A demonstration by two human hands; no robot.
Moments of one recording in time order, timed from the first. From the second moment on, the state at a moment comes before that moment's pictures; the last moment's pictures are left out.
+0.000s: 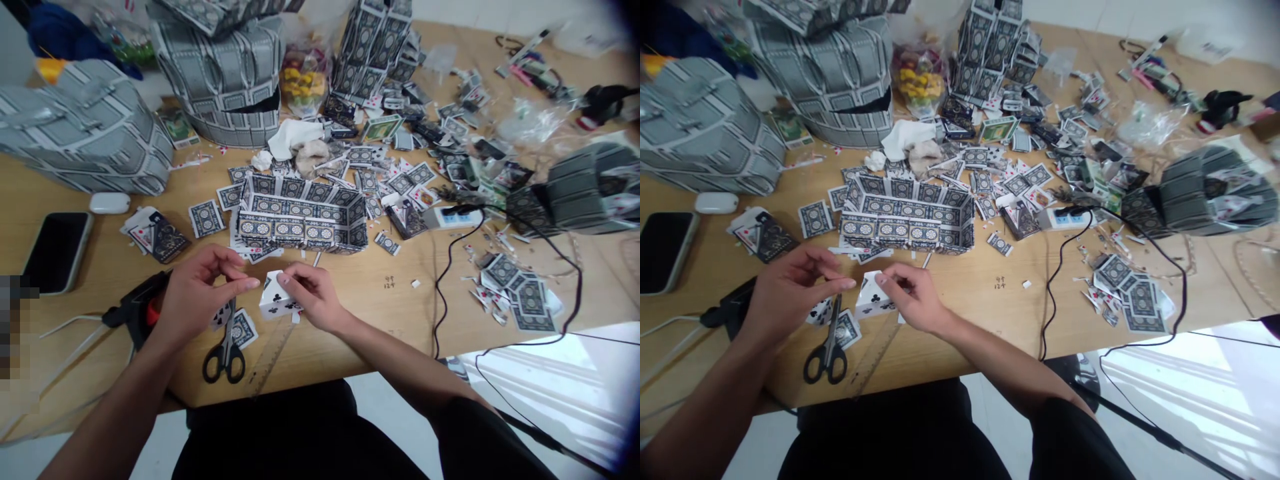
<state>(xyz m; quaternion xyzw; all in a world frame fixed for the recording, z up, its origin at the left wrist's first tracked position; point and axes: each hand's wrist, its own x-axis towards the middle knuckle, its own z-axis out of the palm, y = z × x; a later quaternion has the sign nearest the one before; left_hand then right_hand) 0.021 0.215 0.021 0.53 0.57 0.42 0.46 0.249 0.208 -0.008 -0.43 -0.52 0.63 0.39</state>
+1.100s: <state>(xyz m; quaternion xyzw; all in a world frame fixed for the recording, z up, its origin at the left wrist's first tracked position) 0.023 0.213 0.034 0.48 0.51 0.45 0.55 0.246 0.206 -0.008 -0.42 -0.53 0.64 0.37</state>
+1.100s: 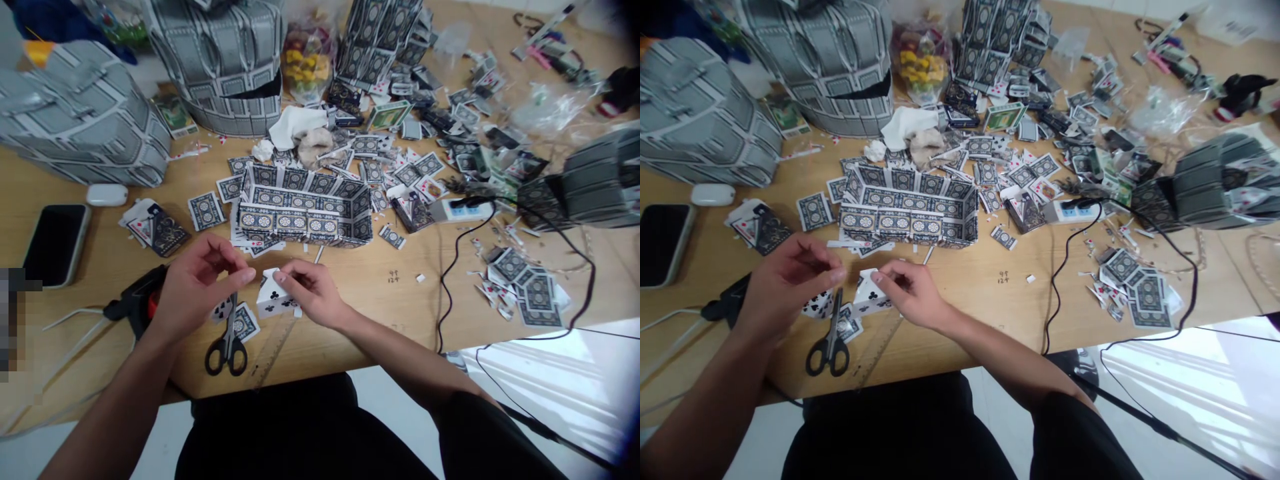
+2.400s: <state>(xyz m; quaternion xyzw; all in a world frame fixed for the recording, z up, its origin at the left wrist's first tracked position) 0.023 0.210 0.032 0.58 0.52 0.42 0.47 0.246 0.207 -0.012 -0.41 -0.51 0.63 0.40</state>
